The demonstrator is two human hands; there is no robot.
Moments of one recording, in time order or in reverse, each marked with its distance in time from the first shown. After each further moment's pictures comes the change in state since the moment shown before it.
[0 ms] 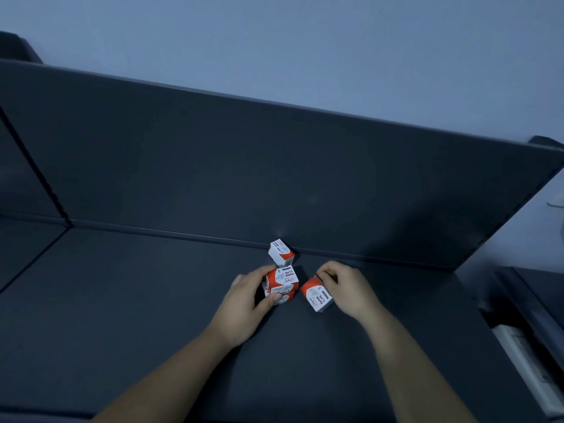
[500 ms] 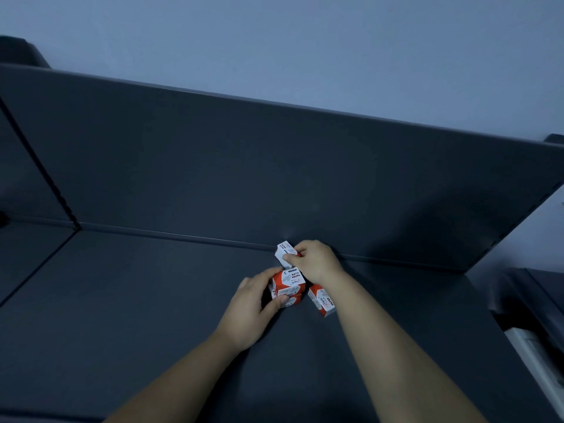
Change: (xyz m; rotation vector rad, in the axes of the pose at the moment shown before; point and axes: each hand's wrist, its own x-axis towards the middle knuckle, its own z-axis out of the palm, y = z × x) left_hand 0.002 0.001 0.000 -0.004 0.002 -0.010; right_hand 0.061 -0.059 0.032 -0.069 -0.077 0.041
